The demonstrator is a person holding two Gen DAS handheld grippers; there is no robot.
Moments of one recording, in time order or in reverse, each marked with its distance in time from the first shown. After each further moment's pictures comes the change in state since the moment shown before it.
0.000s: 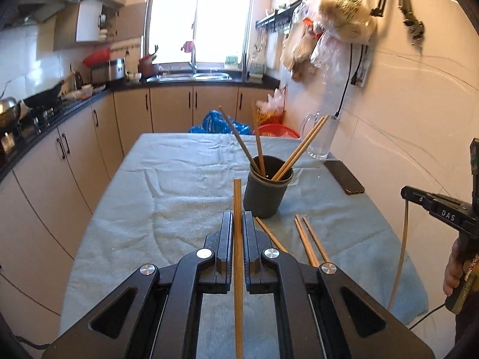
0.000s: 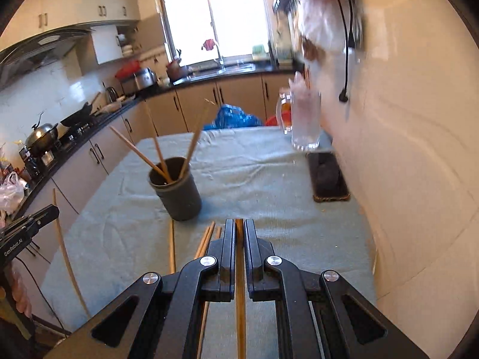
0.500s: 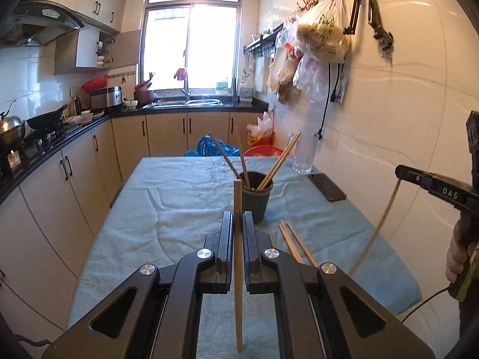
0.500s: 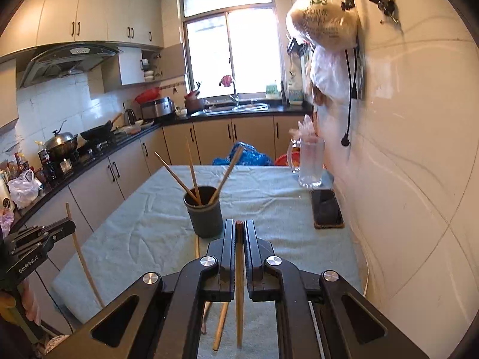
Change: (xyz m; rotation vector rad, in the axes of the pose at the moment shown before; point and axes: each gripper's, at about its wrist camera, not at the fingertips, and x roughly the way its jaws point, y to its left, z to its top) left arm -0.063 -0.016 -0.018 0.038 -0.127 -0.028; right arm -0.078 0.031 -0.007 -0.053 -0.166 0.043
